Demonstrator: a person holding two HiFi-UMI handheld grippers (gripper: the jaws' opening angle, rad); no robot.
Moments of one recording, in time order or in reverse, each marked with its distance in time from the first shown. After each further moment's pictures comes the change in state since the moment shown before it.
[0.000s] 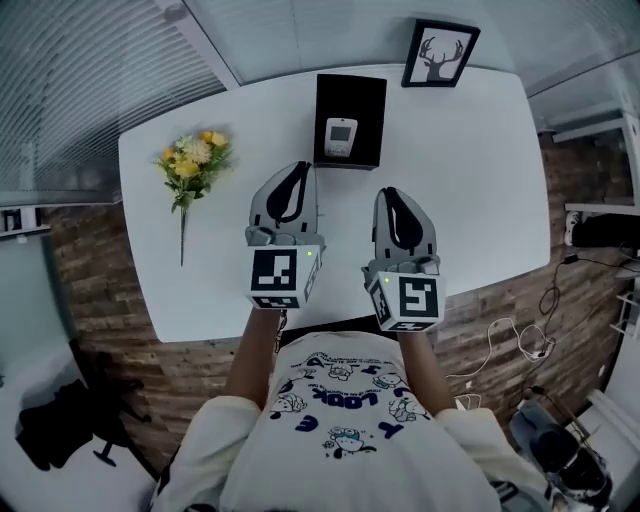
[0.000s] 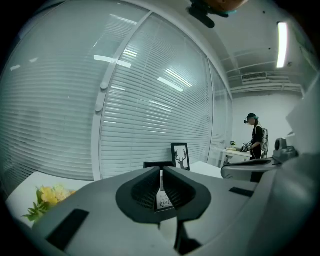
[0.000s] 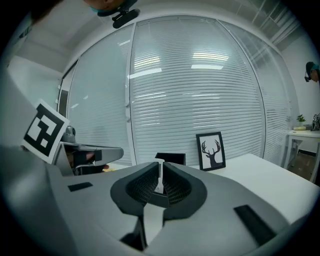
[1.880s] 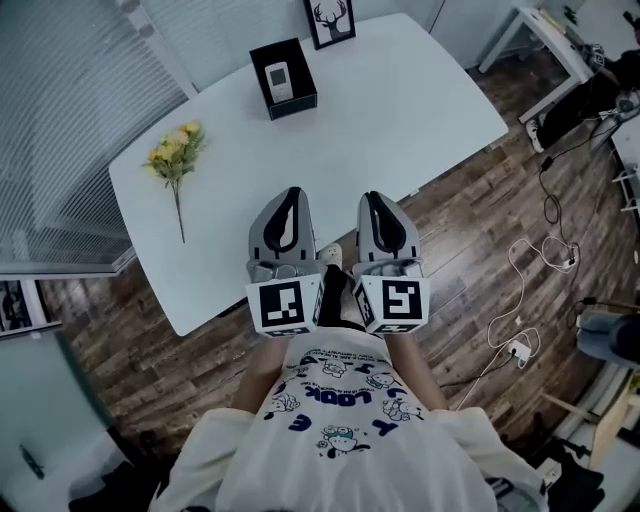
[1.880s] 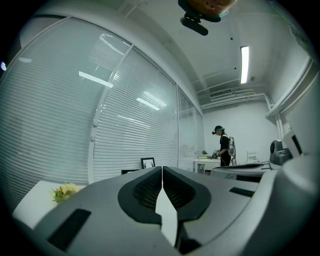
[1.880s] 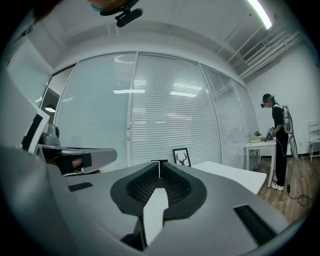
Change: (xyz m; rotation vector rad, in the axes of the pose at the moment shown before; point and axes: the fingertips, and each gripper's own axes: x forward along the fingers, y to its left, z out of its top) left arm -0.257 -0.099 -0.013 0.109 -0.206 -0.224; right arm -0.255 0.110 -0.035 0.037 -0.218 -0.335
